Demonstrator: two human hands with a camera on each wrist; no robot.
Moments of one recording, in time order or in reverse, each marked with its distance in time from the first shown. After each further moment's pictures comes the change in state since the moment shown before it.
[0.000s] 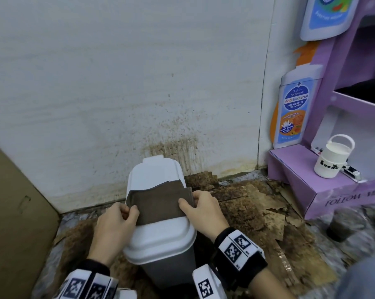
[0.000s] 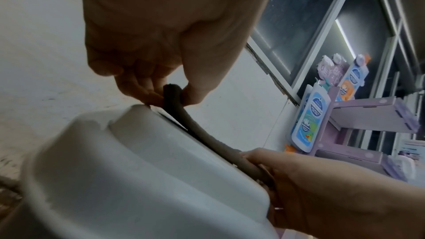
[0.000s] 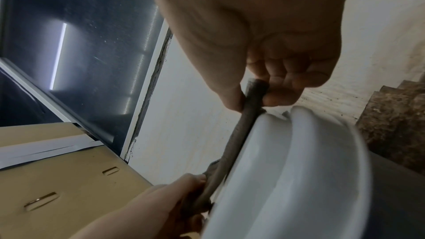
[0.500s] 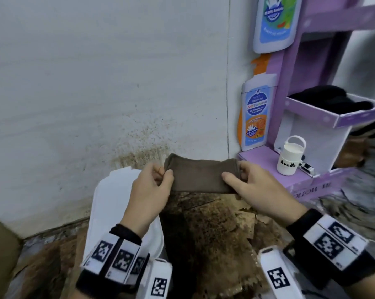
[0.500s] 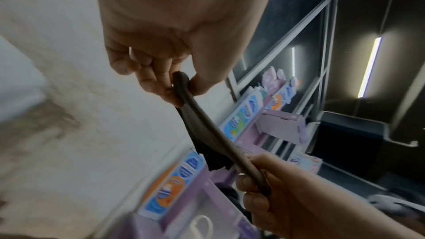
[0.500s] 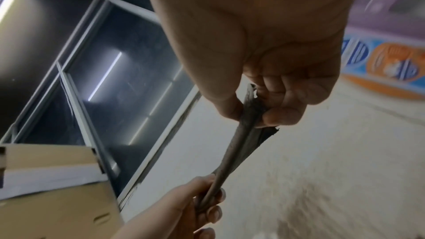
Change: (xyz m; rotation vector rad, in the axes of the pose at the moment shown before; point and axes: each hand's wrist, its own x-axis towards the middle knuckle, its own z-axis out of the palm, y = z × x) left_hand -0.025 0.162 0.042 -0.443 -0.211 0.333; right_hand -0.047 -0.010 -0.191 -0.138 0.185 -0.127
